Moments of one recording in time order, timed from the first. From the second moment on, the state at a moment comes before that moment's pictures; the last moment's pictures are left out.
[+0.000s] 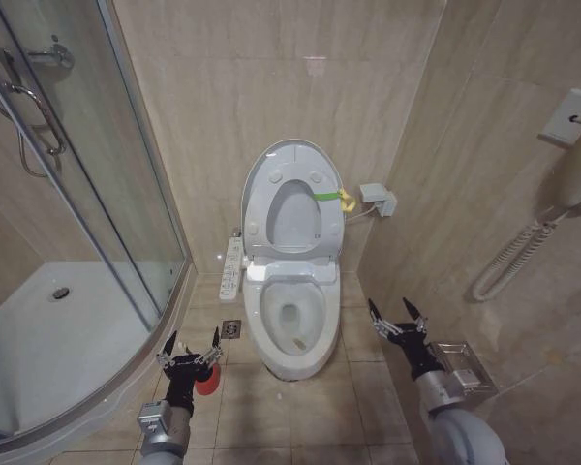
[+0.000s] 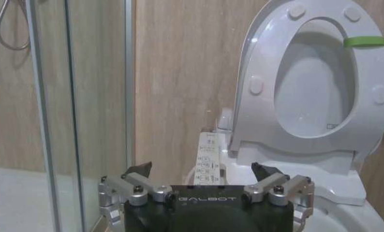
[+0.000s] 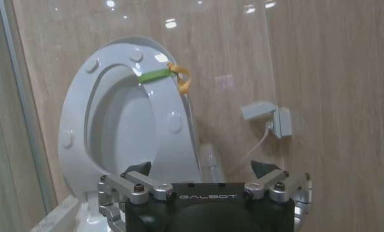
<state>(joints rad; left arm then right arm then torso) 1.57 -1.43 -0.45 -2.08 -0.17 0.04 -0.17 -1.47 1.29 0.64 1.90 0.47 0.16 -0.14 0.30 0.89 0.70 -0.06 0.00</state>
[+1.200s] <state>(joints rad) 1.57 -1.43 -0.45 -2.08 -0.17 0.04 -0.17 -1.48 1.33 0.65 1.93 0.44 0.14 -0.10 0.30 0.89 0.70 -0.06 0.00</state>
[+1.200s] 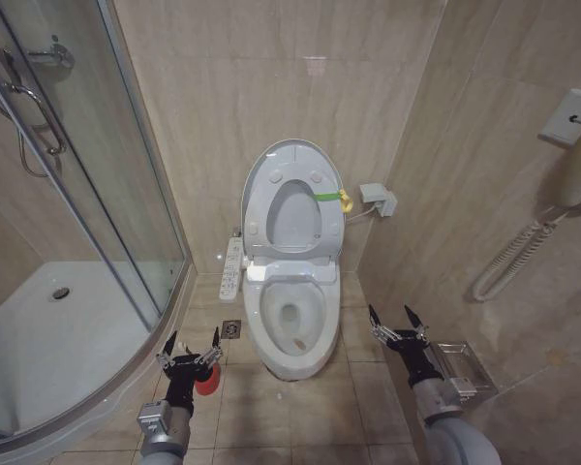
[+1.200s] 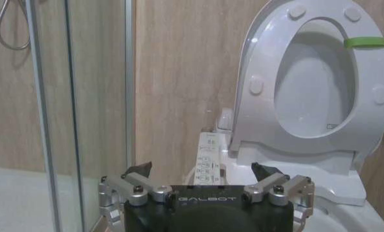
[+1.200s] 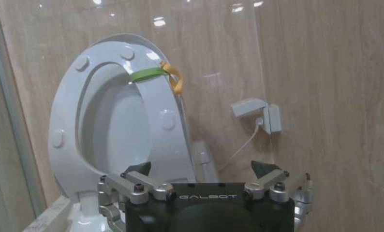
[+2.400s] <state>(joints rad) 1.57 -1.43 -0.45 -2.08 -0.17 0.04 -0.17 -1.47 1.33 0.65 1.92 0.46 0.14 -0.13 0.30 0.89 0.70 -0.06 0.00</state>
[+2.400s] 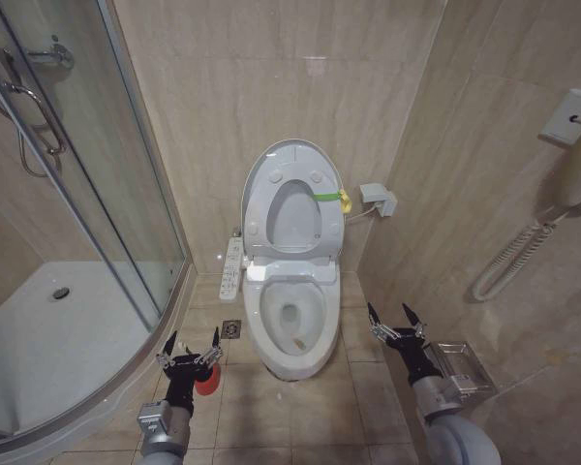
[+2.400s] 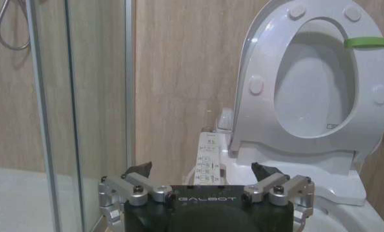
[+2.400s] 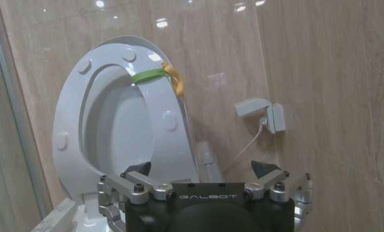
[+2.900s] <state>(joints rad) 1.57 -1.43 -0.45 -2.08 -0.17 0.04 -0.17 -1.47 1.33 0.65 1.92 0.46 0.14 -0.13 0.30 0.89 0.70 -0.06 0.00</state>
